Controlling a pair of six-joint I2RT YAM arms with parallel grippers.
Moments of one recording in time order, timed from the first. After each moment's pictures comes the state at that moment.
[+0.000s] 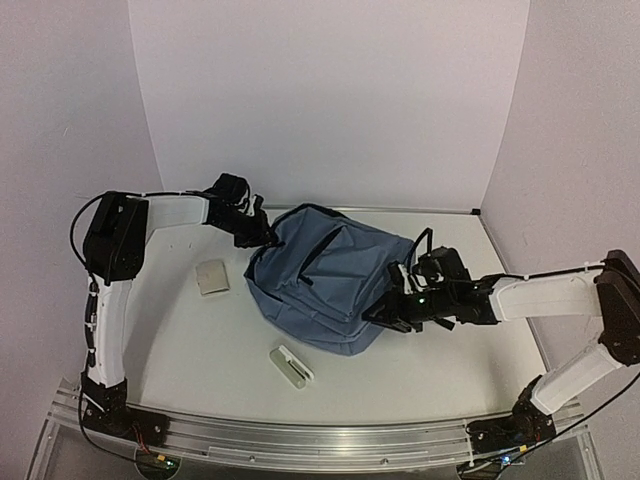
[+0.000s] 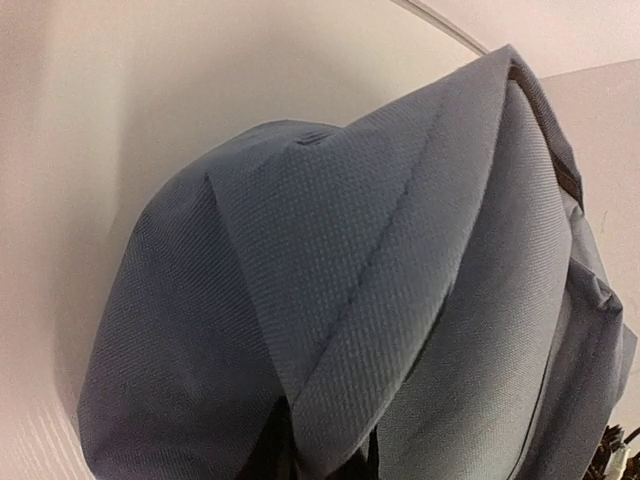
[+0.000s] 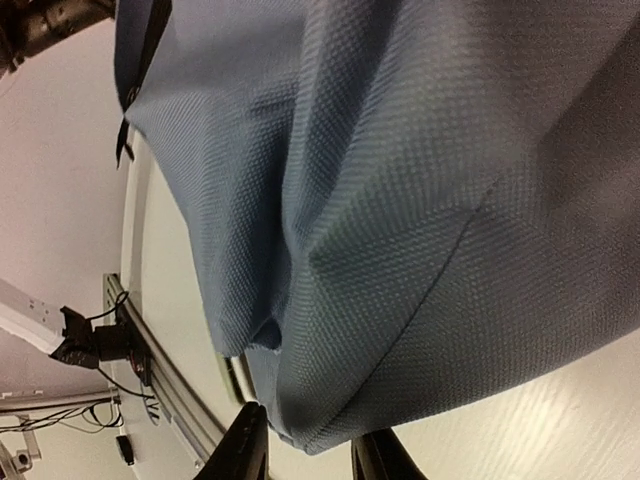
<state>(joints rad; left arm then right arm) -0.41 2.21 1.72 -0.35 0.48 -0.57 0.70 1.47 0.71 0.05 -0.42 0.80</state>
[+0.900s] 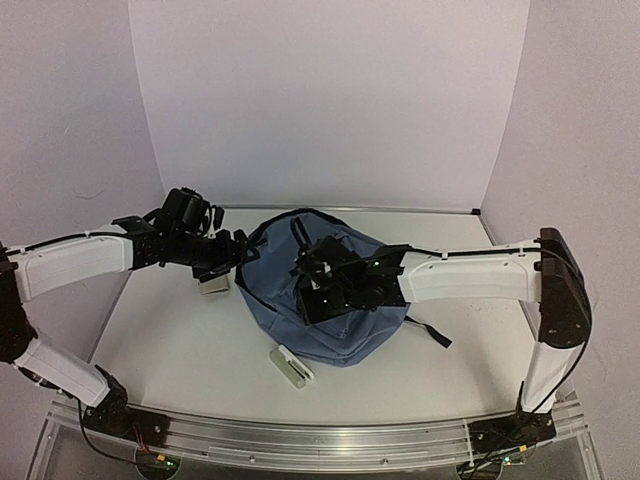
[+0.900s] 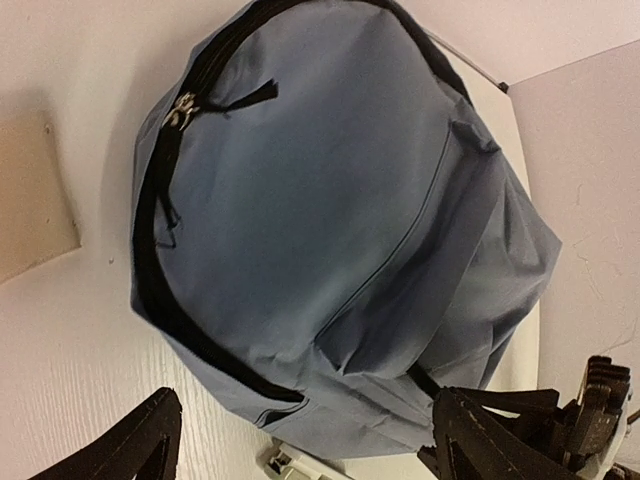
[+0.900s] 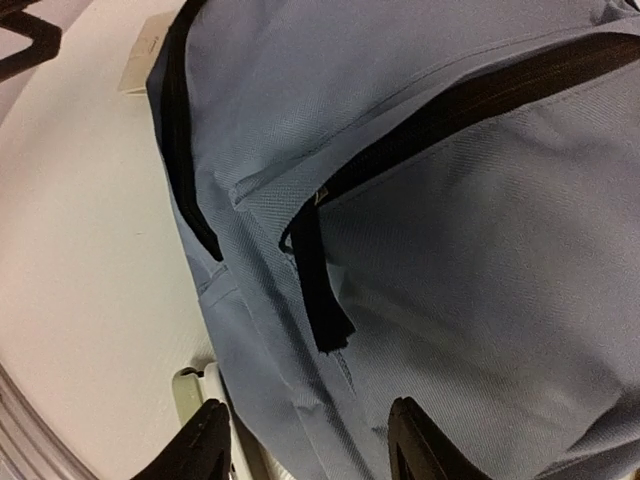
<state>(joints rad) -0.61 1.38 1.02 -0.37 0.15 -0.76 1.11 1.88 1.45 -0.48 0.27 0.55</state>
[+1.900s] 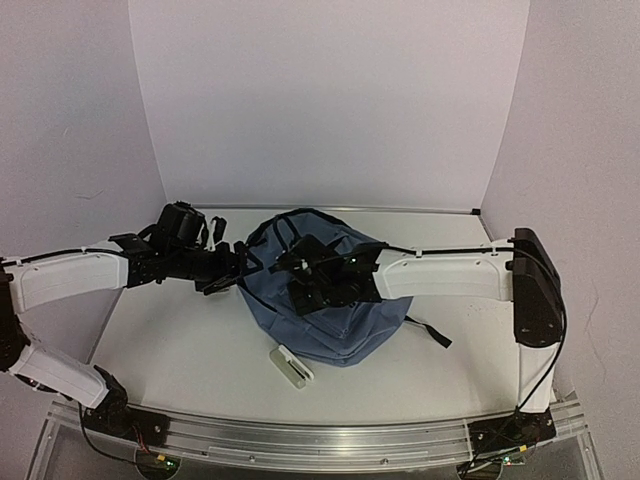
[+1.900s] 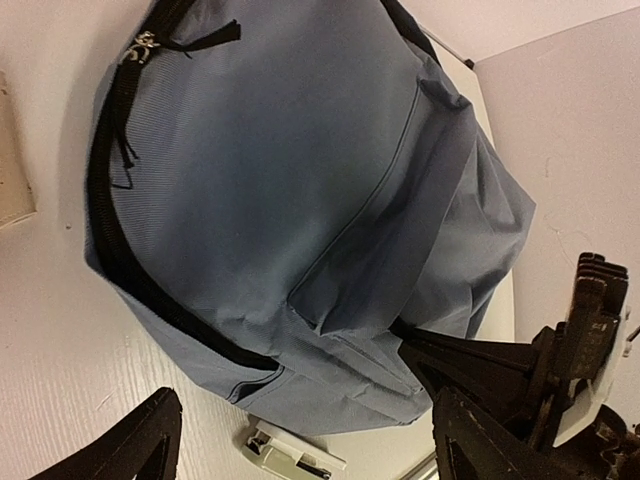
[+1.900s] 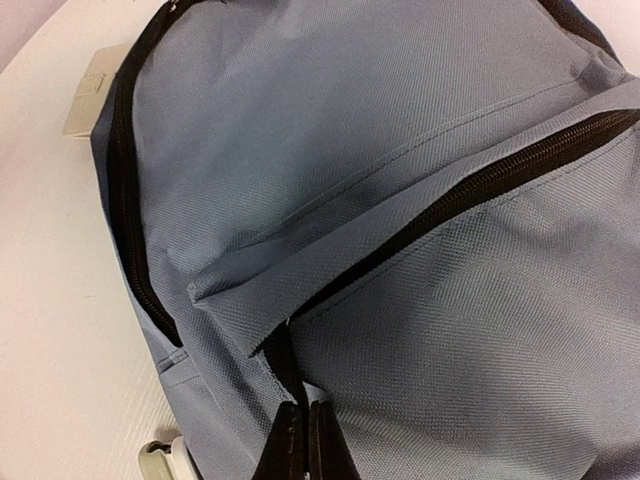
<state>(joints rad) -0.63 1.32 0.88 -0.23 0.24 -0.79 1.11 2.02 1.61 -0.52 0.42 0.52</state>
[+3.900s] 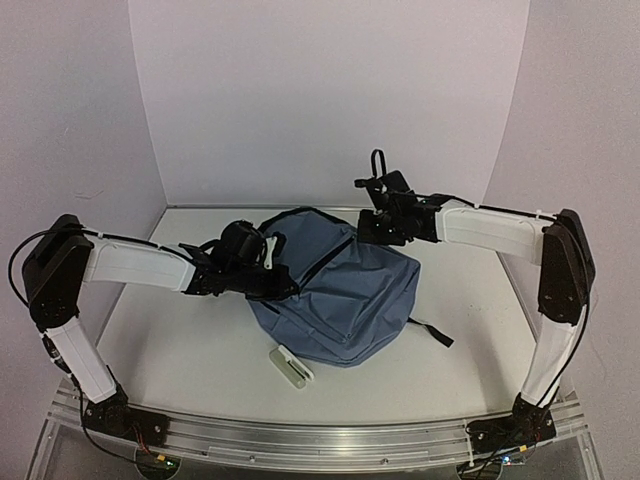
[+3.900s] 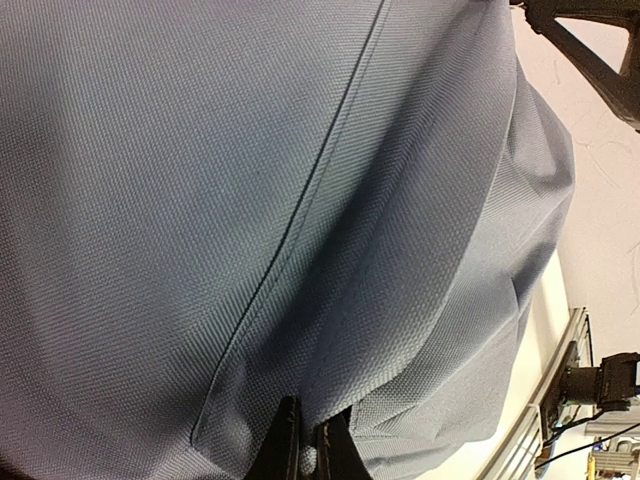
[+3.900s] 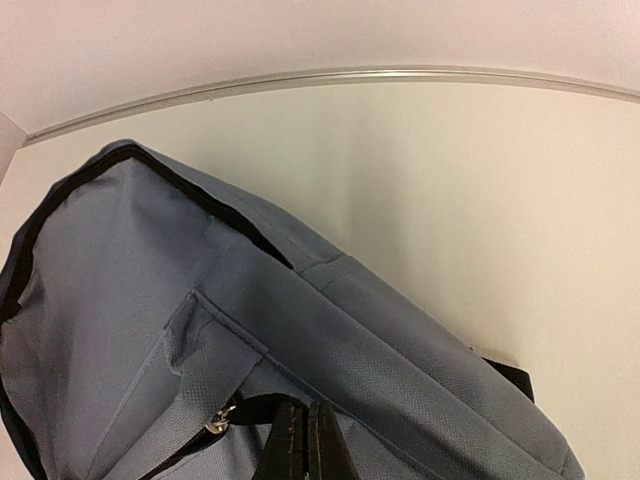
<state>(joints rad) -0.80 1.70 1.00 0.00 0.20 -0.64 0.69 1.89 1.54 -0.39 0.33 0.55</state>
